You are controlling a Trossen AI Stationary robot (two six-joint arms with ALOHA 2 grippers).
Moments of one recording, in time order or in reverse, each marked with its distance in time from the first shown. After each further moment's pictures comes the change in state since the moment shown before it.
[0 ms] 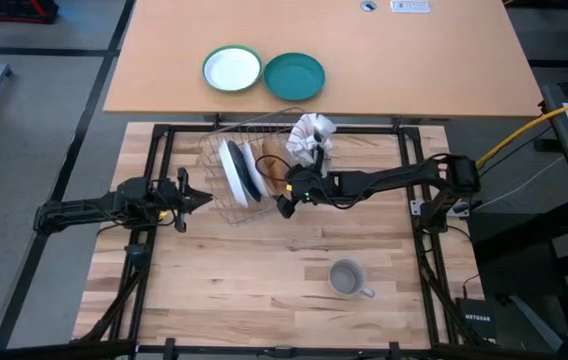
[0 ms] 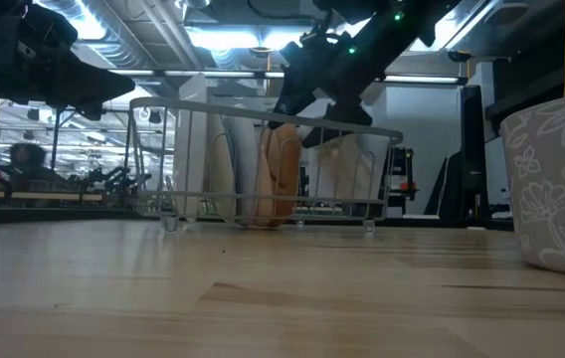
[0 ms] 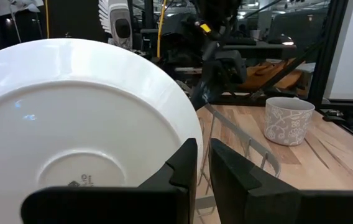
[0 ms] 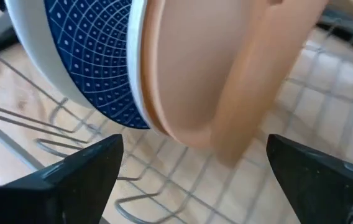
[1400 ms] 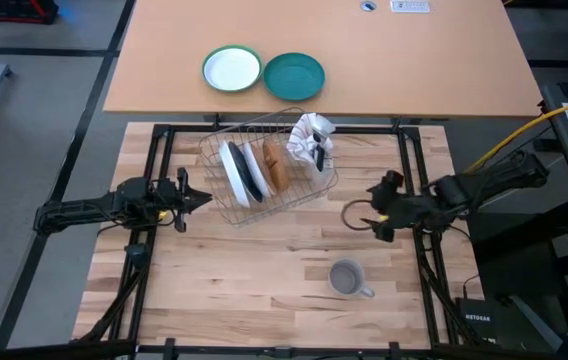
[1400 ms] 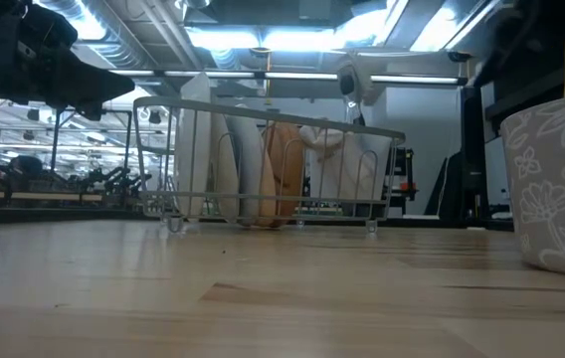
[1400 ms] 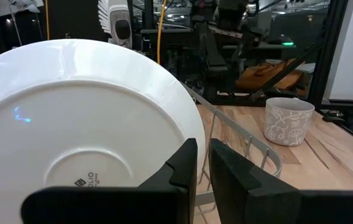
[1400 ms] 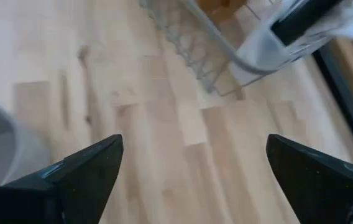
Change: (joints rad) left arm 0.000 0.000 0.000 0.001 0.000 0.000; right arm 0.403 -0.802 -0.244 -0.828 0.155 -0.120
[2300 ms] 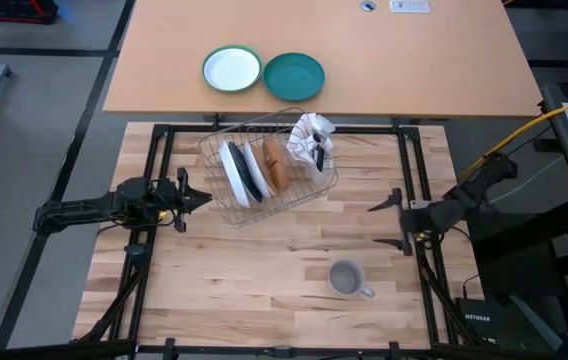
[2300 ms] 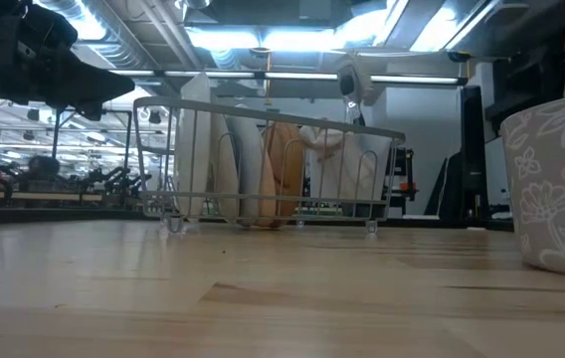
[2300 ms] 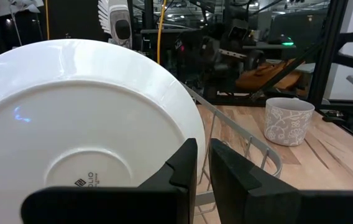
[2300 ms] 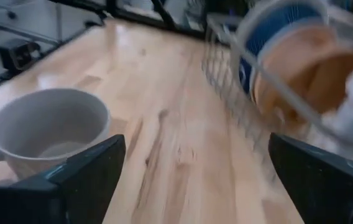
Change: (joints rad) left arm 0.000 0.000 0.000 0.000 0.000 0.000; right arm 0.286 -0.729 -0.633 0.543 0.053 -0.399
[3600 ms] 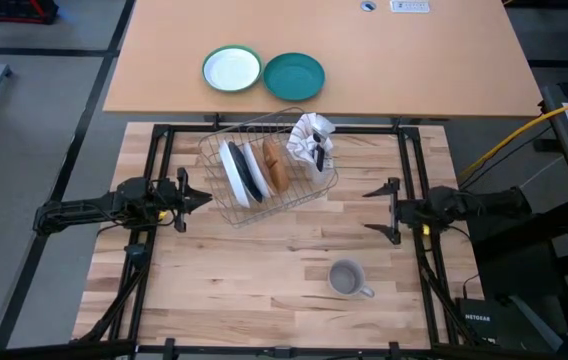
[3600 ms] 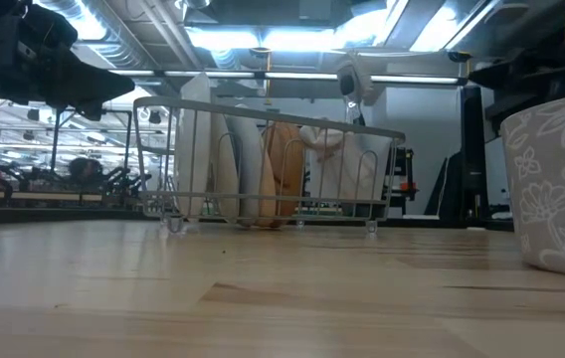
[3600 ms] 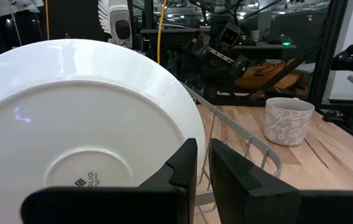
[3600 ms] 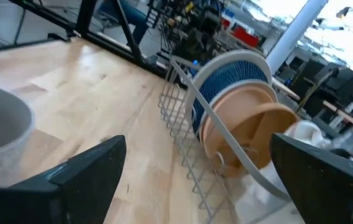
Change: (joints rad) left arm 0.000 0.000 0.000 0.000 0.000 0.000; right arm -0.492 -0.190 -0.163 0.272 -0.418 -0.460
